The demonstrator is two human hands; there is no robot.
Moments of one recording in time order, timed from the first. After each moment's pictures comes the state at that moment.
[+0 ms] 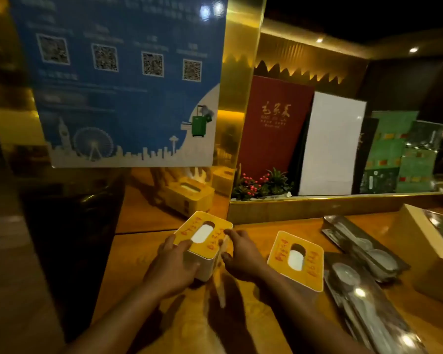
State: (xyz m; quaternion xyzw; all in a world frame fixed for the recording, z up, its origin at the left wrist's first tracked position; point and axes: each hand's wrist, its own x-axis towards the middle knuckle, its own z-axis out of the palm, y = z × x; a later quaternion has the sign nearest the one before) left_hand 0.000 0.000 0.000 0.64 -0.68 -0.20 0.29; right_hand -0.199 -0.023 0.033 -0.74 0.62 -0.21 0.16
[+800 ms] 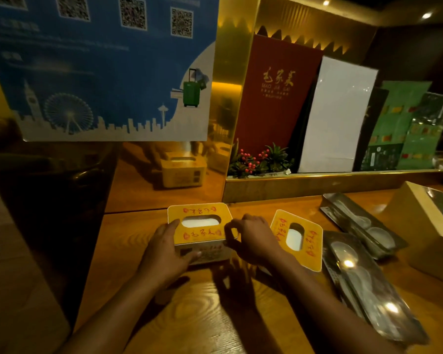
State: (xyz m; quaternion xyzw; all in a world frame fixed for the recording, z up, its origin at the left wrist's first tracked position) left_hand -0.006 -0.004 -0.026 0.63 -0.65 -0.22 0.35; right_hand -0.236 -0.031 0.022 -0.81 0.58 -0.12 0.01
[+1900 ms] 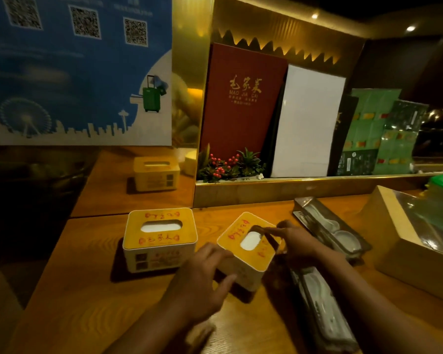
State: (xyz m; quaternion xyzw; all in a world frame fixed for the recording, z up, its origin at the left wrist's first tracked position) left_hand -0.157 0.064 0.010 0.46 -0.80 -0.14 0.36; right_hand -0.446 -0.028 0.046 -0.76 0.65 0.05 0.07
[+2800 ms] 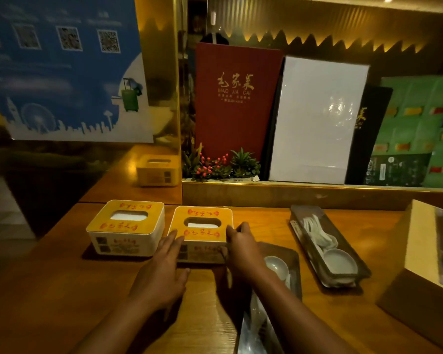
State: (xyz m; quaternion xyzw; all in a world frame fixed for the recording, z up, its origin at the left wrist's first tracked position) left_hand -0.255 0.051 -0.011 0.71 -0.65 -0.13 0.24; right_hand -0.448 -0.052 -0.012 -0.80 0.54 -0.21 0.14
